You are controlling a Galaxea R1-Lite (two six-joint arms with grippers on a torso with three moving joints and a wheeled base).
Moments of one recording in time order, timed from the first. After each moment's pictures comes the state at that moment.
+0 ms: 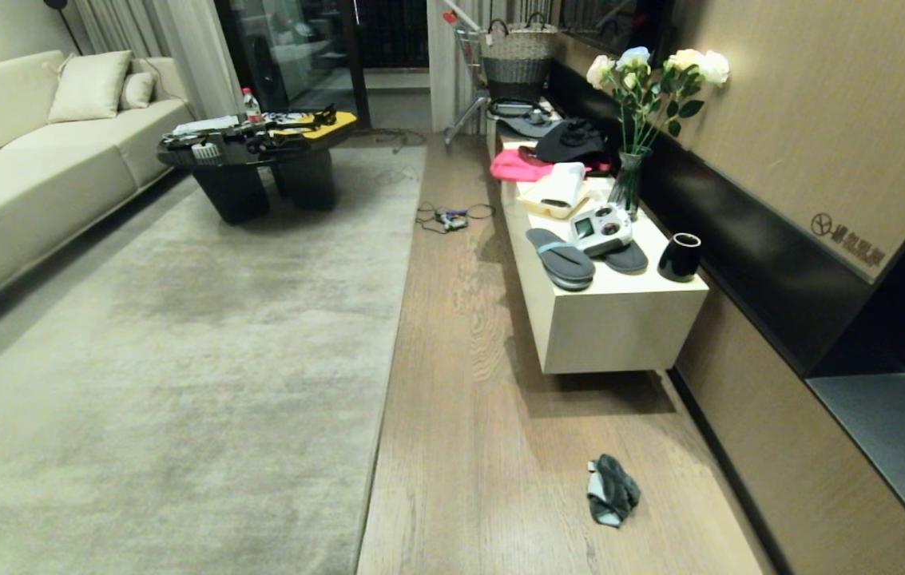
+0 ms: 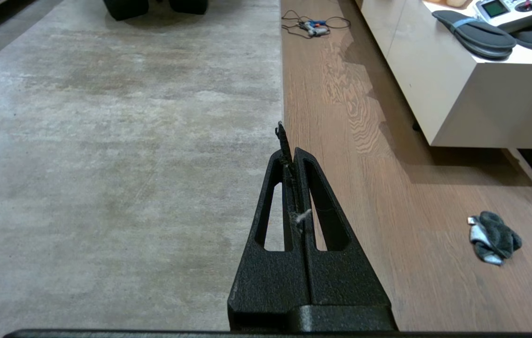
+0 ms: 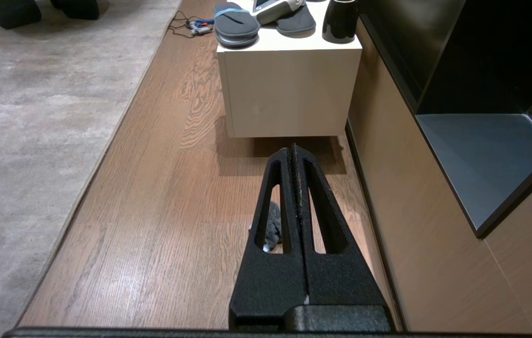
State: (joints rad) left arm 0.00 0.00 0.00 0.00 0.02 -0.05; right arm 0.00 0.00 0.00 -0.01 0.01 -0.01
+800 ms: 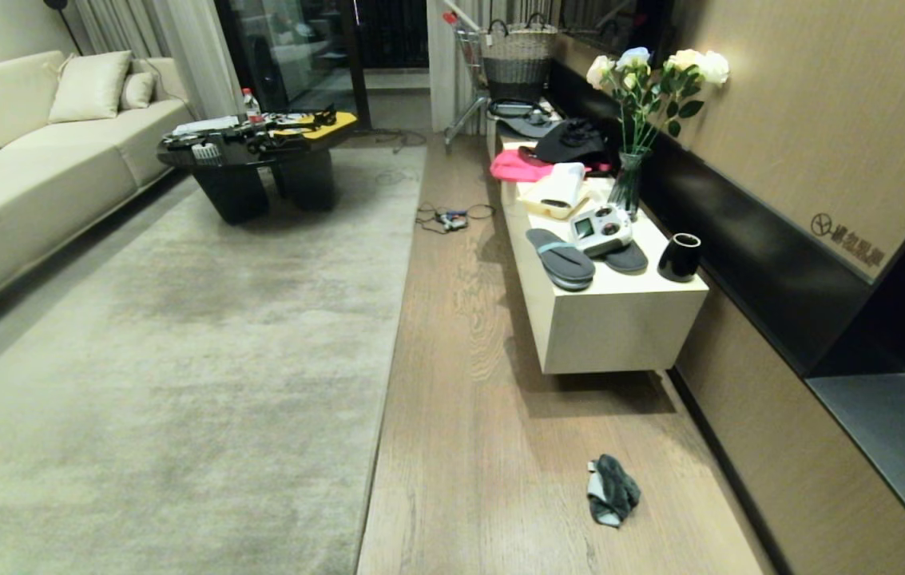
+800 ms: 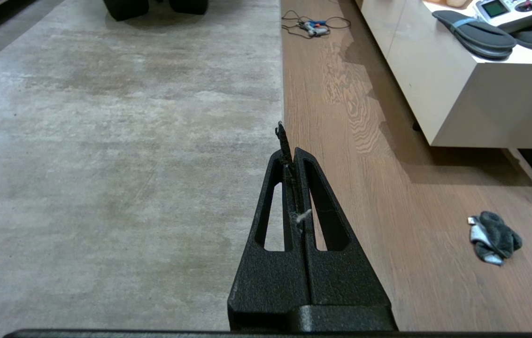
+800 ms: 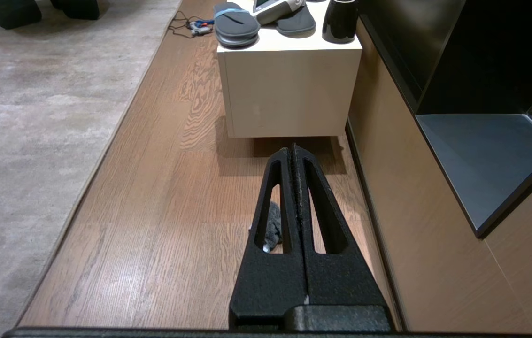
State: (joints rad) left arm 0.00 0.00 0.00 0.00 0.02 -0.05; right arm 0.00 0.00 0.00 -0.01 0.01 -0.01
